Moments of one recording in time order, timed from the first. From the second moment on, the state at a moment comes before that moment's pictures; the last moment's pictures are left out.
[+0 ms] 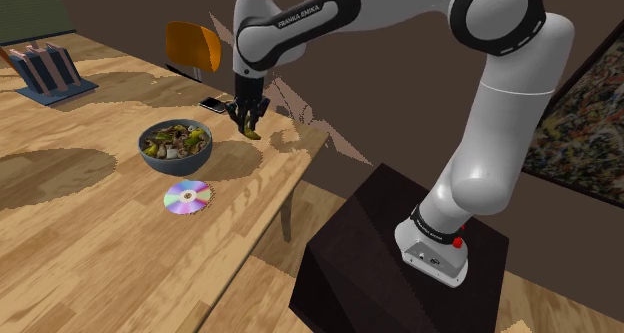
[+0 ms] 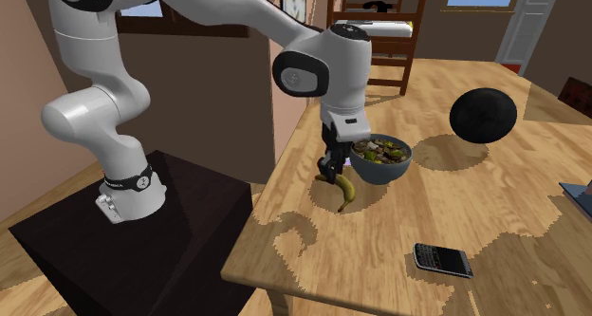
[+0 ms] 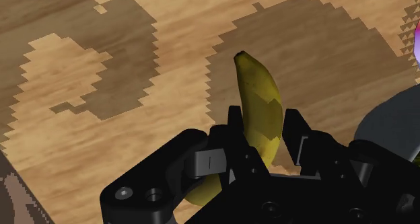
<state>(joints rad) 0.12 0.27 0.15 -1.92 0.13 2.16 0.32</state>
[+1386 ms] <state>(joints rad) 0.13 0.19 0.15 -1.75 0.12 1.92 0.36</state>
